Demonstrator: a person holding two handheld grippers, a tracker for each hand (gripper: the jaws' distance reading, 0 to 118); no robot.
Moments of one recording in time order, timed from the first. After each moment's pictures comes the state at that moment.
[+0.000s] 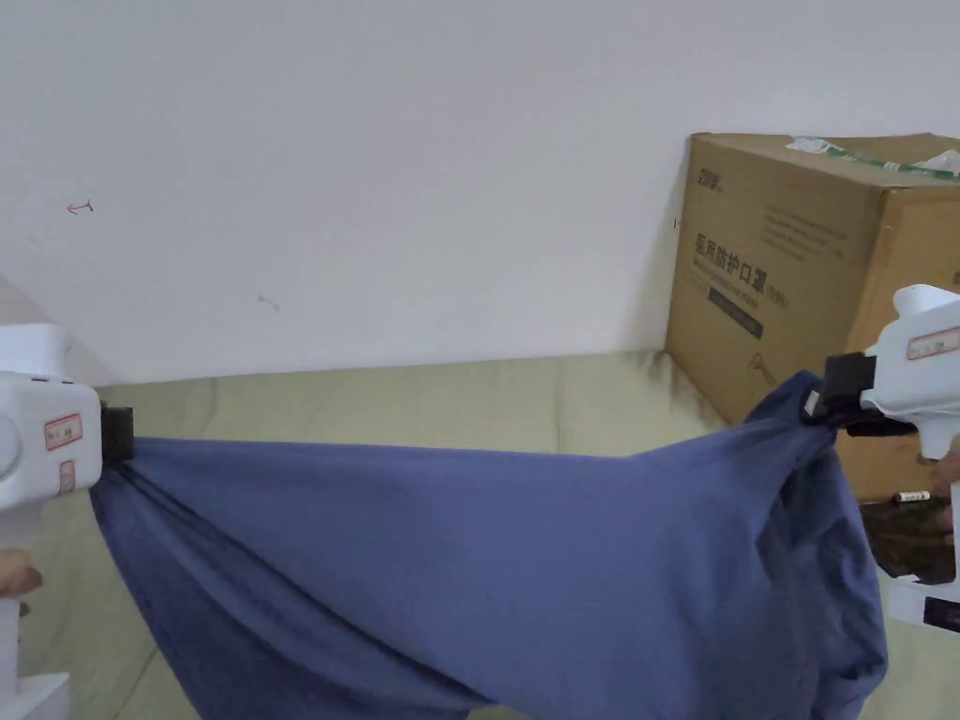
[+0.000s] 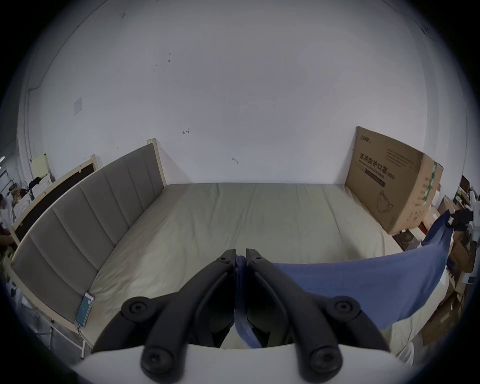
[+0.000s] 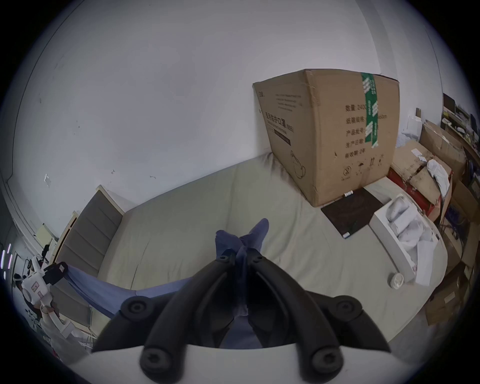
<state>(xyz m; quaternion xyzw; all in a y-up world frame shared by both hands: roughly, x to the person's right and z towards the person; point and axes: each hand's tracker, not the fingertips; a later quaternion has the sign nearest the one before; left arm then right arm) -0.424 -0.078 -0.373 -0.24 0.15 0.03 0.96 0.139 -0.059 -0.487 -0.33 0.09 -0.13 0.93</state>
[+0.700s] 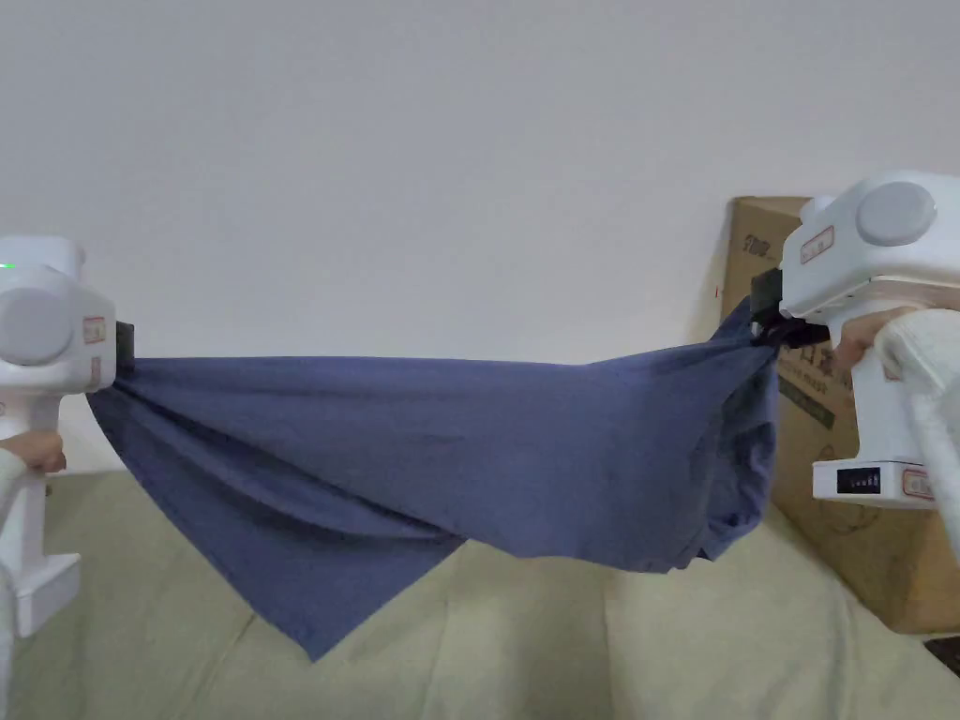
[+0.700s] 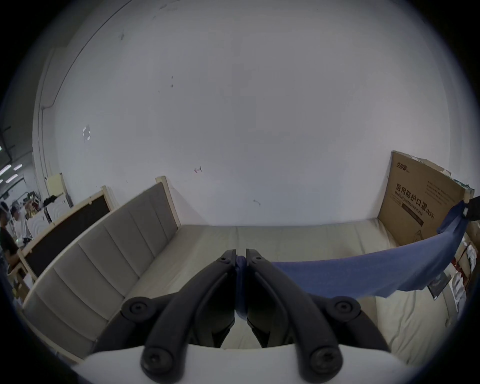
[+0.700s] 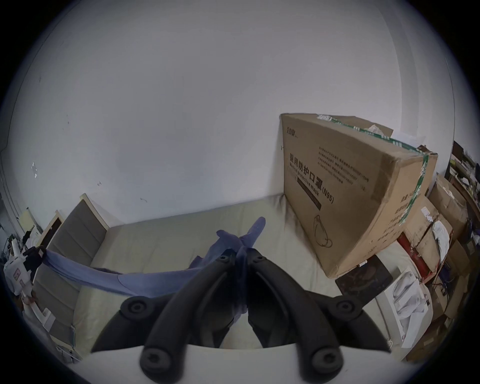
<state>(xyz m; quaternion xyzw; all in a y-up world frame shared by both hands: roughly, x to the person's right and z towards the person) -0.467 -0.011 -0.556 -0.19 0.21 -0.01 0.96 0.061 0.005 -0.725 -0.29 0.08 -0.06 0.95</state>
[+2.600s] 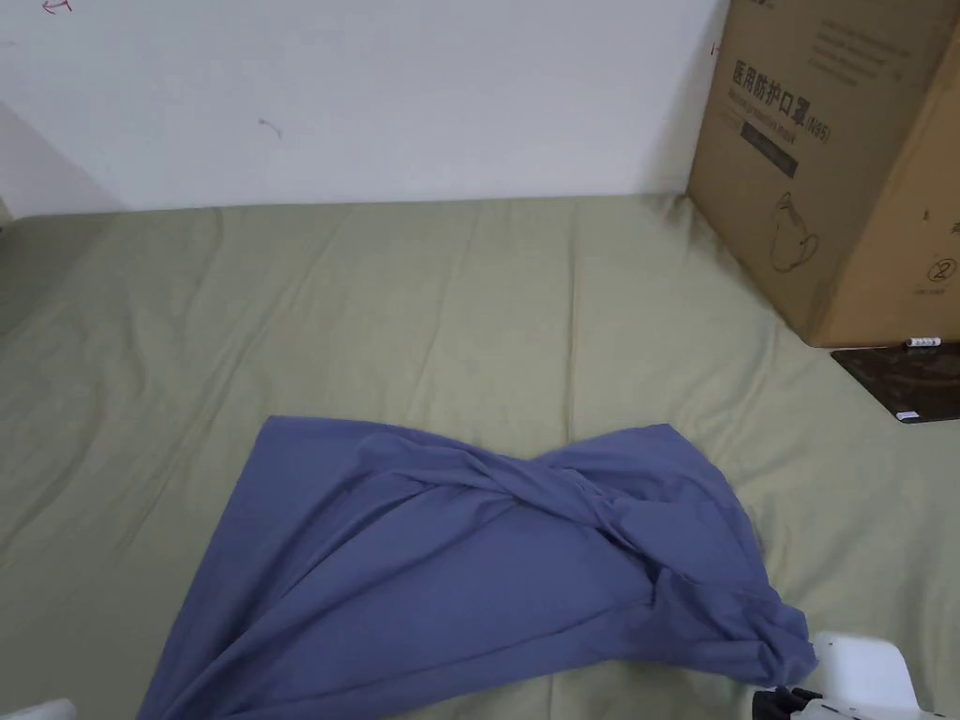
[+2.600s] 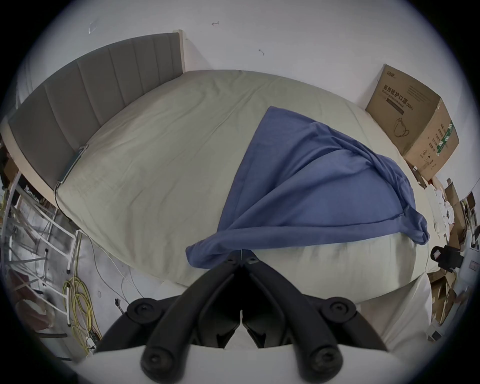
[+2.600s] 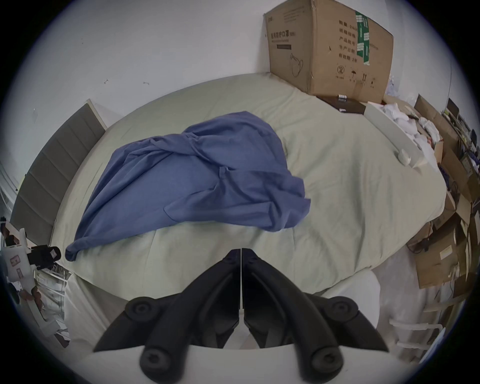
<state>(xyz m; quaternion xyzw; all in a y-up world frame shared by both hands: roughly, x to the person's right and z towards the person) -0.376 -0.329 -0.152 -0.45 0.18 0.13 0.87 0.095 -0.329 -0.265 -0.46 0.08 -0.04 0.88</state>
